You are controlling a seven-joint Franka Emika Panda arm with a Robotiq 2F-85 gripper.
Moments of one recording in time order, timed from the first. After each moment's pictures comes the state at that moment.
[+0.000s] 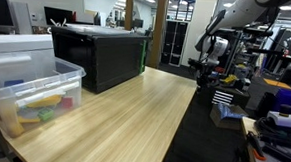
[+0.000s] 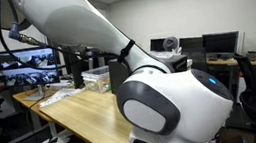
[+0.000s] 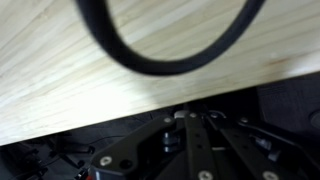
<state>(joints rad) -0.60 0.78 -0.43 -1.70 0.58 1.98 2.32</state>
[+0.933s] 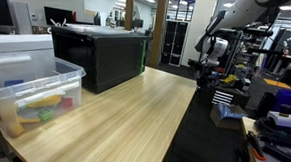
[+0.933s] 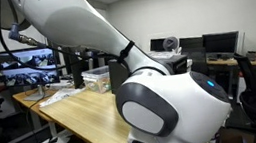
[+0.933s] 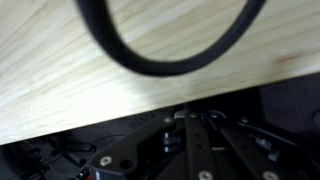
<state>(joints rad) -0.60 0.78 -0.42 -1.71 0.59 1.98 2.32</state>
